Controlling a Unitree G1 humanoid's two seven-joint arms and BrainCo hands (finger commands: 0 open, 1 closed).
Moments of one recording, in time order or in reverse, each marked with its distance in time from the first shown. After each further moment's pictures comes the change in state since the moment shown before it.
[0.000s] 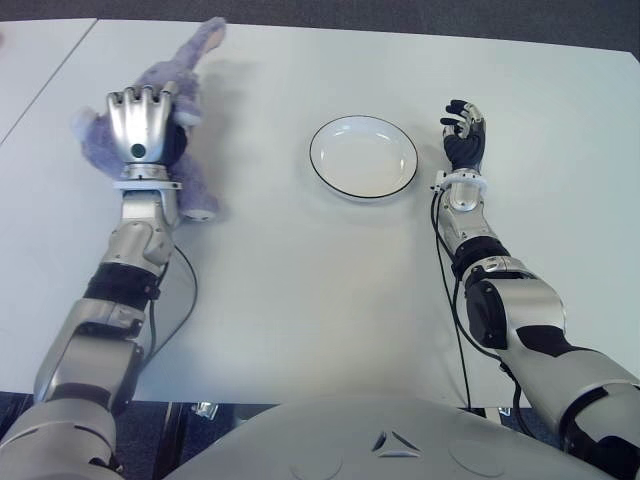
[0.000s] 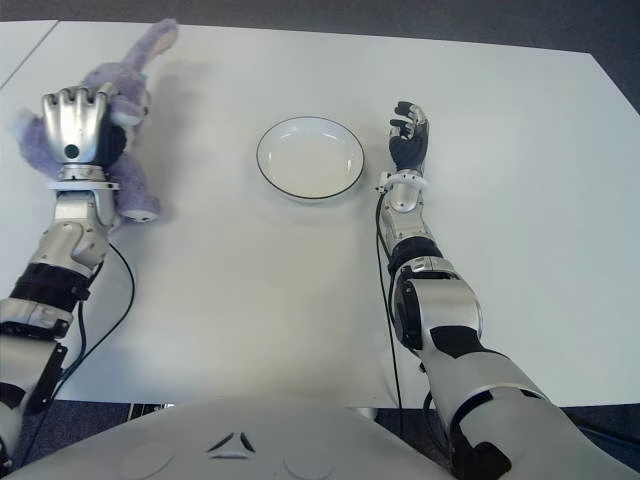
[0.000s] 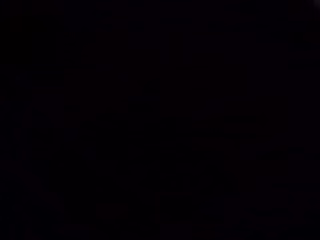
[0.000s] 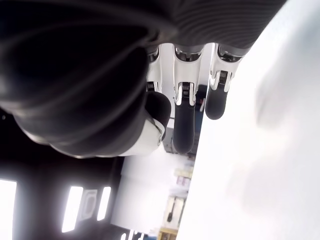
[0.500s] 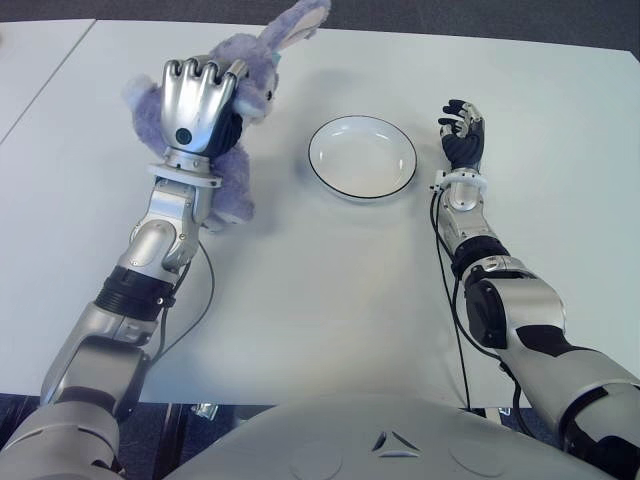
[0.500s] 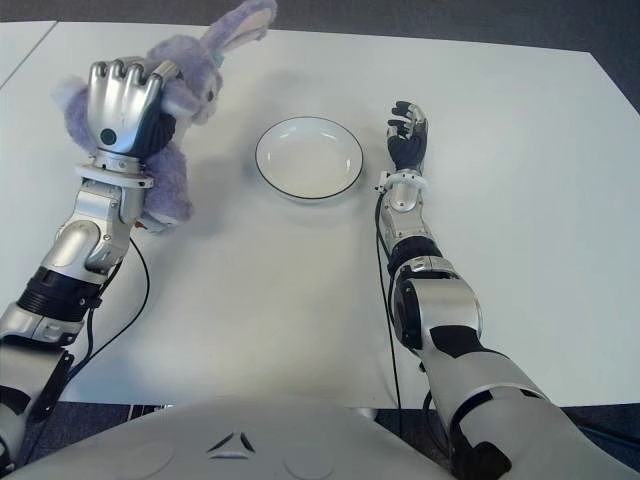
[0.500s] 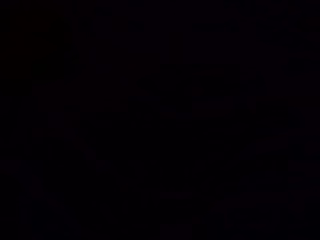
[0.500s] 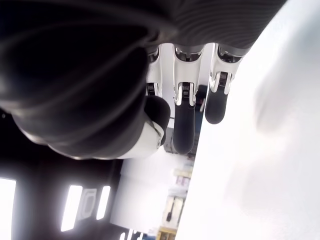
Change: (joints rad) left arm -0.006 -0.010 -0.055 -0.287 0.061 -0.070 -0.129; right arm -0.002 0.002 0.001 0.000 0.000 0.000 0.006
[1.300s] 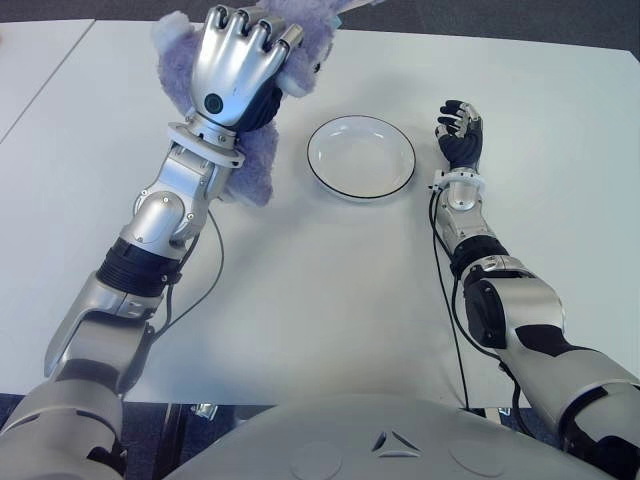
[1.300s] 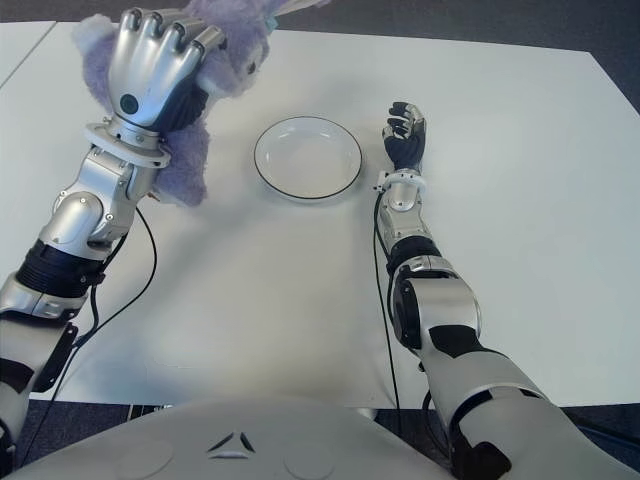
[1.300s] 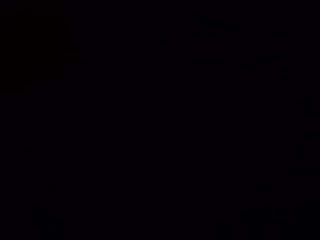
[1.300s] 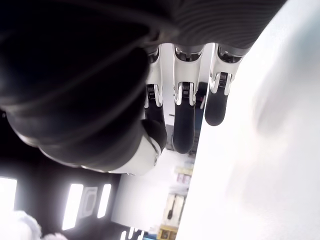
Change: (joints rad) left arm -0.148 0.001 -0.043 -0.062 0.069 -0.136 -0.044; right arm -0.003 0.004 0.005 0.000 0.000 0.001 0.000
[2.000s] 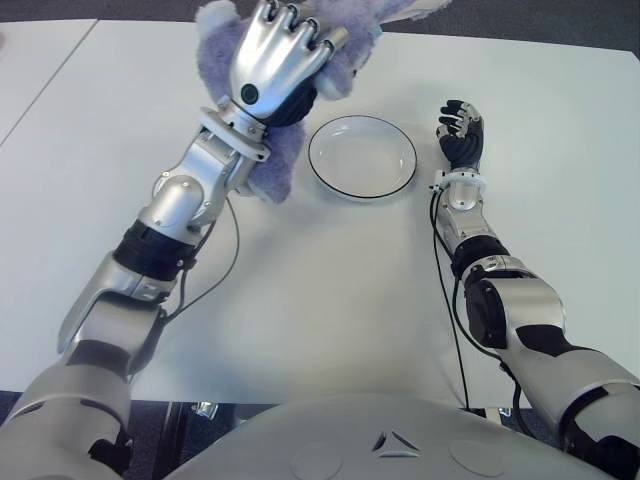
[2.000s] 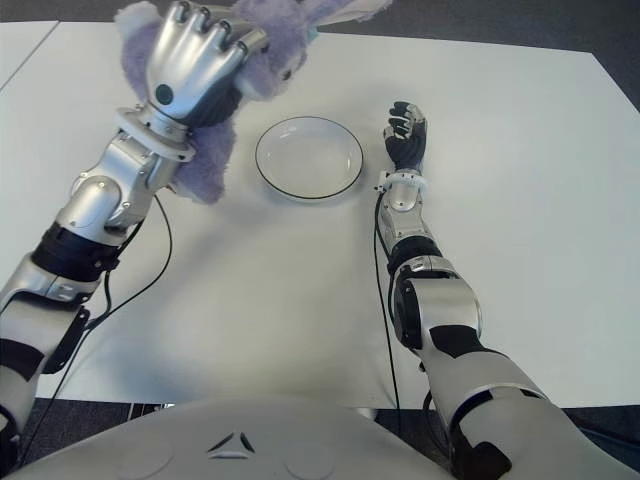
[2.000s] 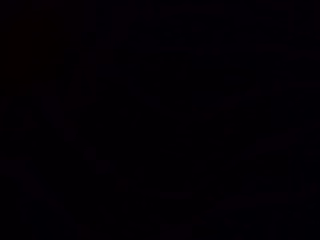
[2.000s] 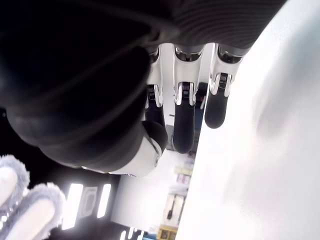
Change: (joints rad) left arm -0.121 -0.074 -0.084 0.083 0.004 -0.072 -0.049; right arm 0.000 -0.002 0.002 0.000 0.000 0.000 0.000
